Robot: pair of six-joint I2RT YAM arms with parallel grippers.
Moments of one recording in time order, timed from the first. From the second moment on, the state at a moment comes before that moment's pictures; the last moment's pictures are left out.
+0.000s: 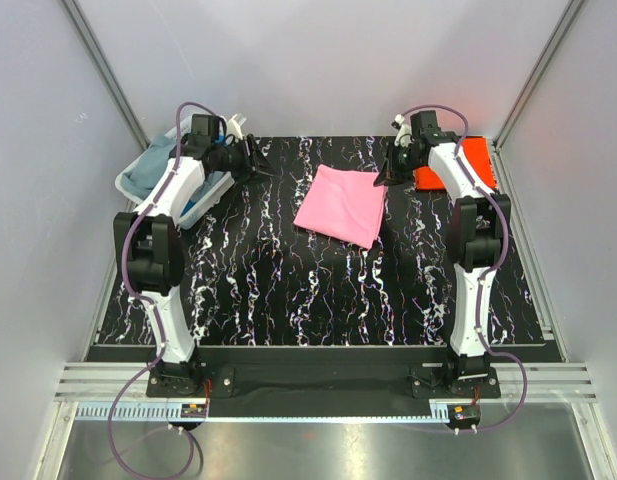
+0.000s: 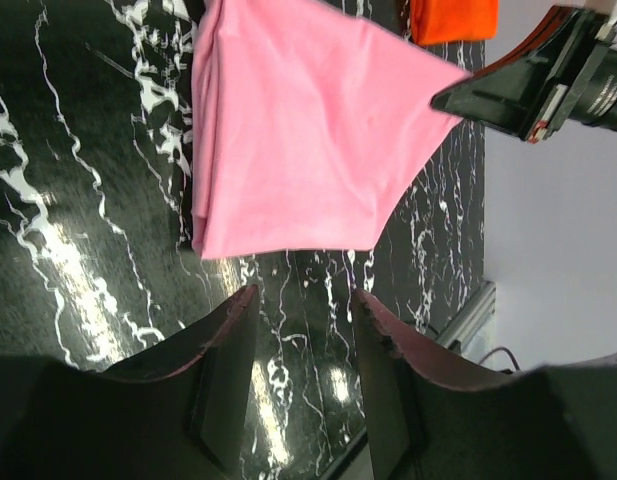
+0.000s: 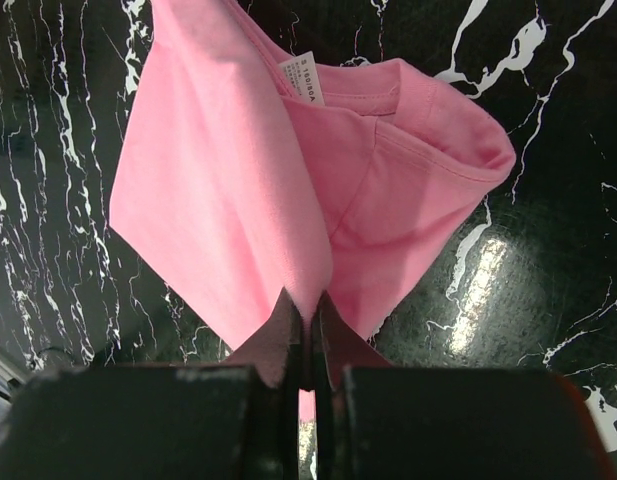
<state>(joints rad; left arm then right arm) -0.11 1.96 1.70 -0.53 0.74 -0.48 0.12 2.26 2.04 -0.78 -0.47 0.19</state>
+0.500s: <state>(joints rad) -0.16 2.07 1.71 -0.50 0.65 -0.44 0.08 2.39 2.12 -0.74 -0.48 0.17</state>
